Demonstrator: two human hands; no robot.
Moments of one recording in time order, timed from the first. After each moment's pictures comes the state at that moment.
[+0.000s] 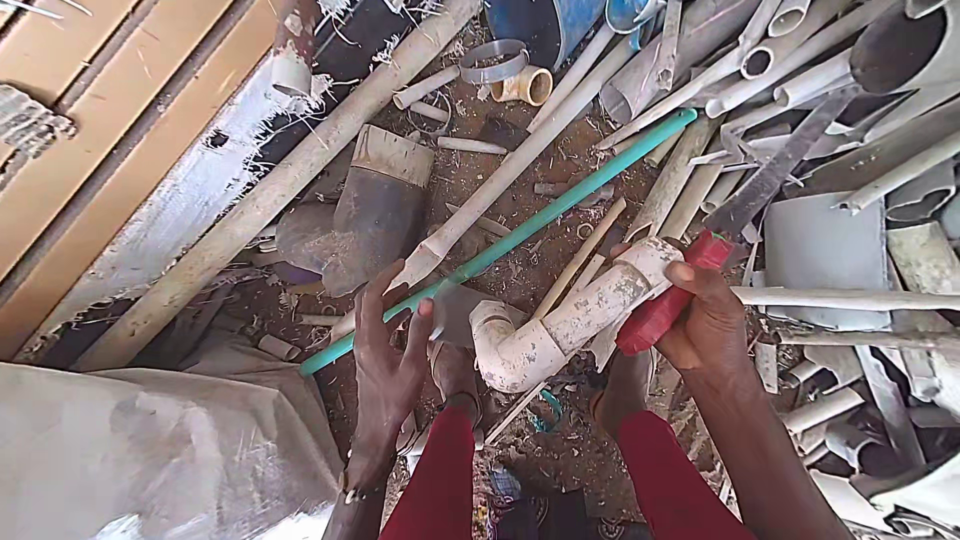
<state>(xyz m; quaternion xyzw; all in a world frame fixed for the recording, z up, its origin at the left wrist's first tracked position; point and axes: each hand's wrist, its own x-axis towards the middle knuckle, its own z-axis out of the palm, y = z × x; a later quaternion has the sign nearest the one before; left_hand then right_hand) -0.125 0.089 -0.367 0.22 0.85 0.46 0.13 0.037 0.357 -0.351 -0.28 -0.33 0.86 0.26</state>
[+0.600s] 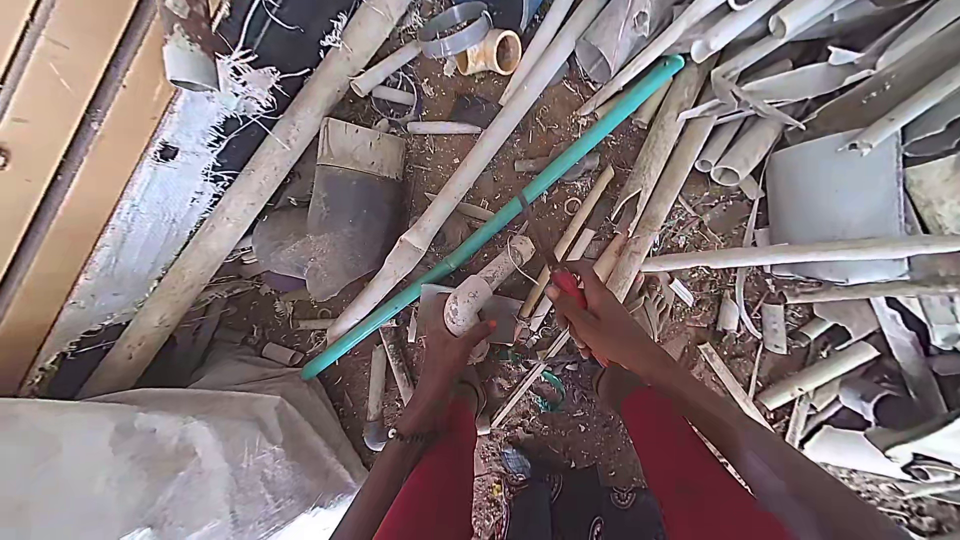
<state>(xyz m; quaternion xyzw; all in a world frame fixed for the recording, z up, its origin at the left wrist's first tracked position) -0.083 0.119 -0.416 0.02 0.77 0.51 0.38 0.044 0.324 -0.394 -0.36 -0.62 0.68 -0.15</state>
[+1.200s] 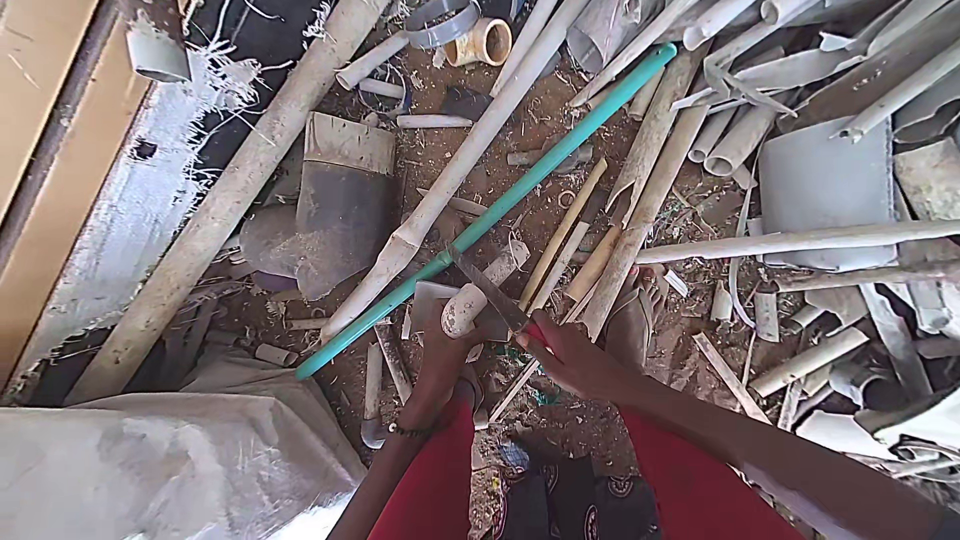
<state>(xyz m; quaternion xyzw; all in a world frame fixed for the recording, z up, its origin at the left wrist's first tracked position) -0.078 0.109 -0.431 -0.01 0.77 0.49 0.41 0.057 0.288 -0.410 -0.22 -0.75 0.56 -0.29</state>
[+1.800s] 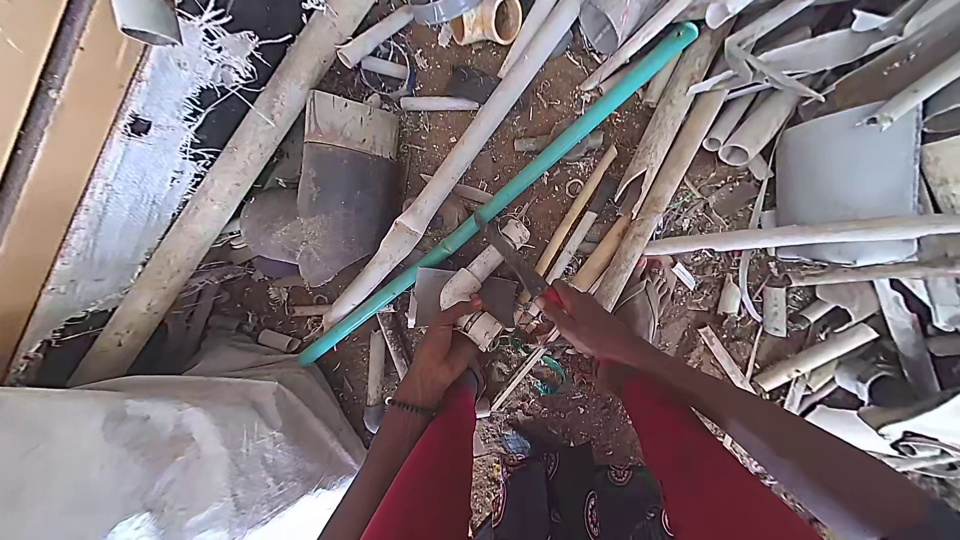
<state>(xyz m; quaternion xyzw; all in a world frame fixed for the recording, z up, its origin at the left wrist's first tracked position) -0.085 0.123 -0.423 -0.35 0.48 0.63 0.50 0.048 0.305 -0.414 -0.26 -0.73 0.54 -0.34</state>
